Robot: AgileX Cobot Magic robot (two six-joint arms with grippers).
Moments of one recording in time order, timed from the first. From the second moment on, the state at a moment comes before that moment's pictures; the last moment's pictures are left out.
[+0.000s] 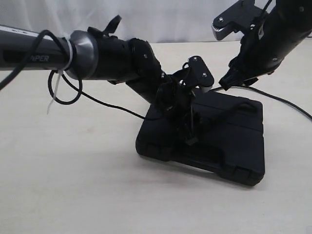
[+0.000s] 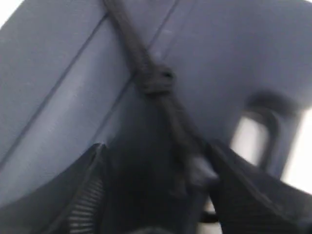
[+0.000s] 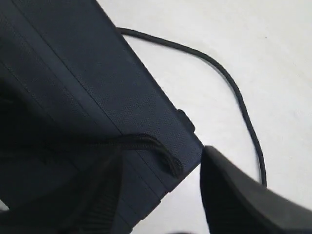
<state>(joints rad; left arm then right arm) -0.74 2.11 -1.45 -0.69 0.55 1.08 0.34 1.62 -1.24 -0.31 0.86 -0.07</state>
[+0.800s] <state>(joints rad) -0.72 2.01 -1.45 -0.61 0.53 1.02 -0.11 1.61 -0.77 0.26 0.73 -0.20</state>
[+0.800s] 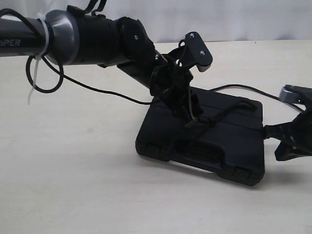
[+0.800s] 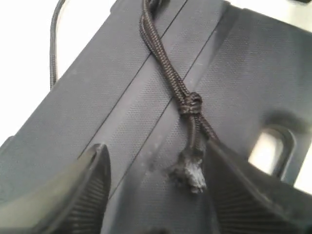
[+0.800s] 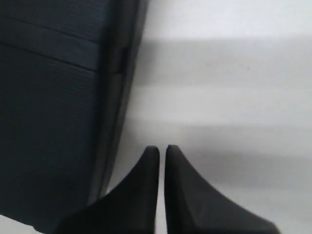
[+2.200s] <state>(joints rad) -0.70 2.02 -1.45 -0.14 0.60 0.97 0.11 1.58 -1.03 0.40 0.91 -0.46</state>
